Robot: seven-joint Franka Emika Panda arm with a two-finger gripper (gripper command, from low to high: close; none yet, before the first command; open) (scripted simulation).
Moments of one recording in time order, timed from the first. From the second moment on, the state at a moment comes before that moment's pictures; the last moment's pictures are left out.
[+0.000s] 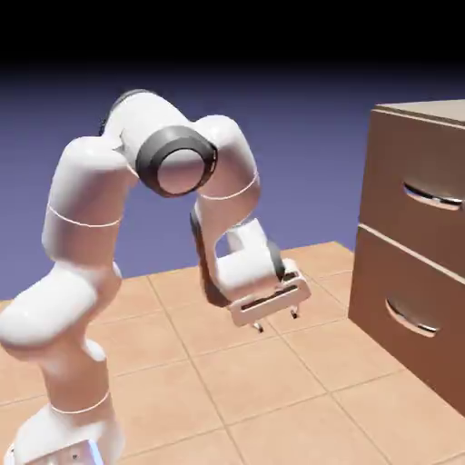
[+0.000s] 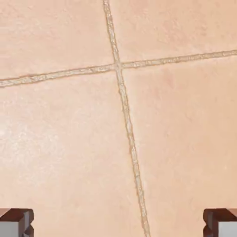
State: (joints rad) arm -0.78 0.44 0.91 -2.44 -1.49 2.76 0.74
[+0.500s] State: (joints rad) arm -1.13 0.89 1.31 -2.28 -2.14 2.64 0.73
